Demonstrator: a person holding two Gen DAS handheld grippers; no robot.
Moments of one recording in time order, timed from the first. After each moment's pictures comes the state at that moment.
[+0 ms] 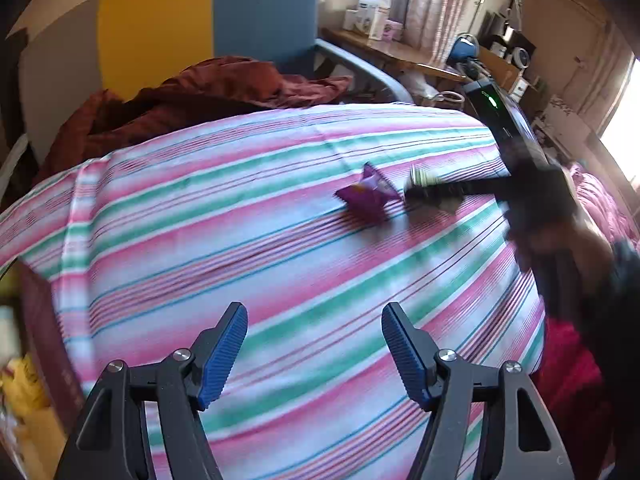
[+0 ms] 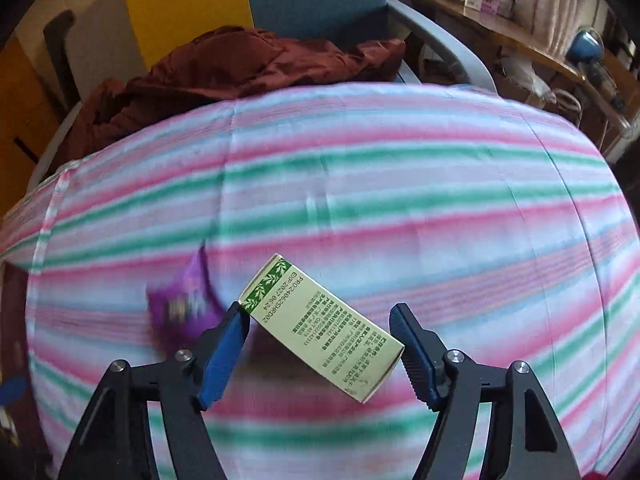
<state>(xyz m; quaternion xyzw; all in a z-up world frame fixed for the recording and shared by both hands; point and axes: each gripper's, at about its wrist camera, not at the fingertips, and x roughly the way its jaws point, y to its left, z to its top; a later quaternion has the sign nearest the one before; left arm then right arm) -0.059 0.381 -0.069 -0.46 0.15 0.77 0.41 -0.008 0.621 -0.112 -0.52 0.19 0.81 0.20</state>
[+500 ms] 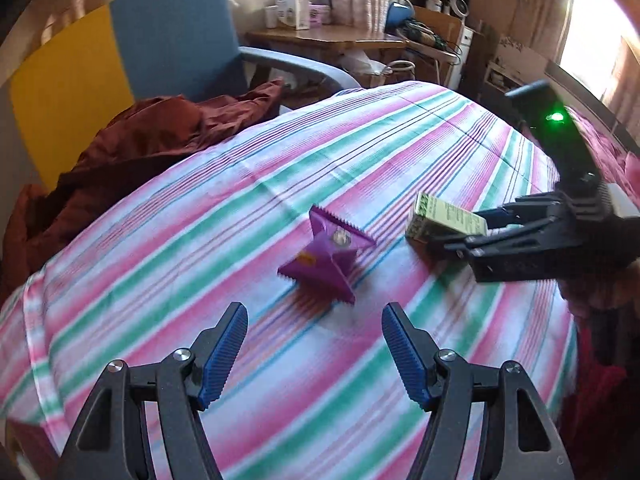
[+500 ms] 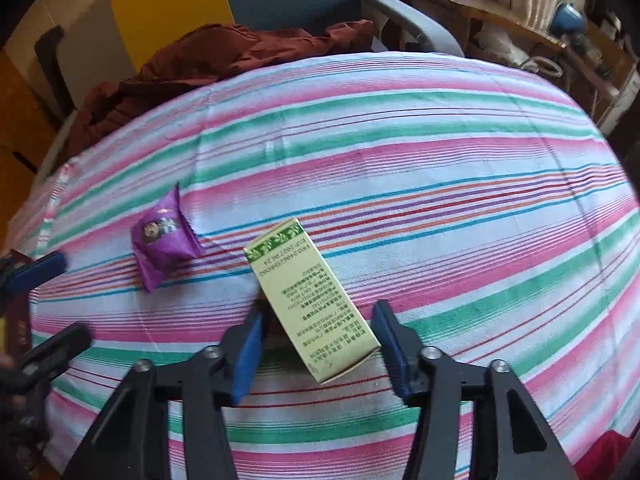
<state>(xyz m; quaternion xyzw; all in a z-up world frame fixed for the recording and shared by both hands) -0.081 0.482 -0.087 -0.41 0.25 0.73 0.48 0.042 0.628 -0.119 -0.51 0.22 0.80 0.21</state>
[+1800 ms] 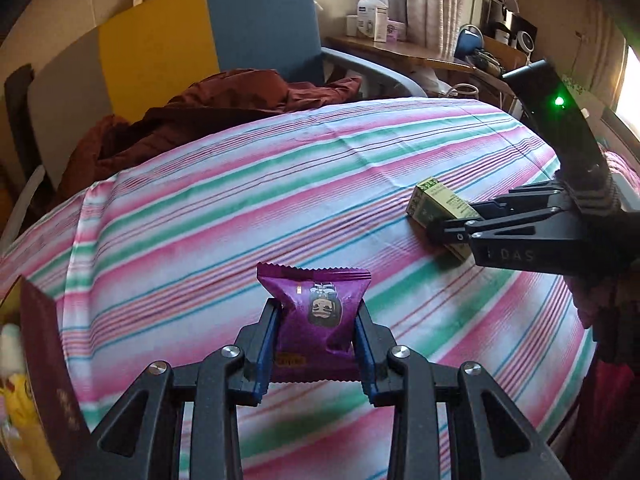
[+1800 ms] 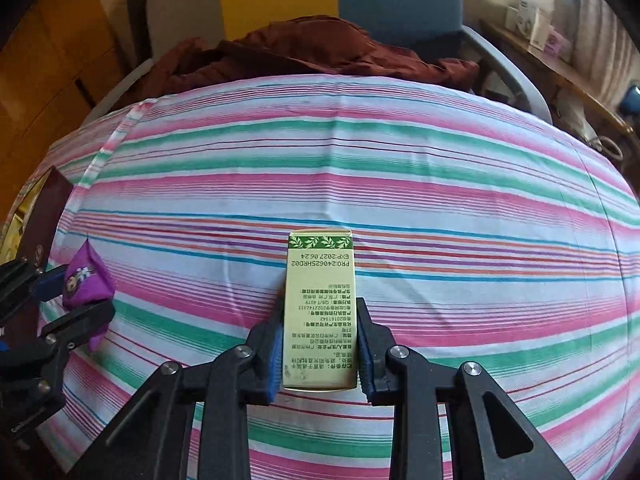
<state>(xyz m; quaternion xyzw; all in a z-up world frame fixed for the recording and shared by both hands) -0.045 0.397 -0.100 -0.41 0.19 0.81 0.37 0.009 0.559 -0.122 -0.50 0.12 0.85 0.11</state>
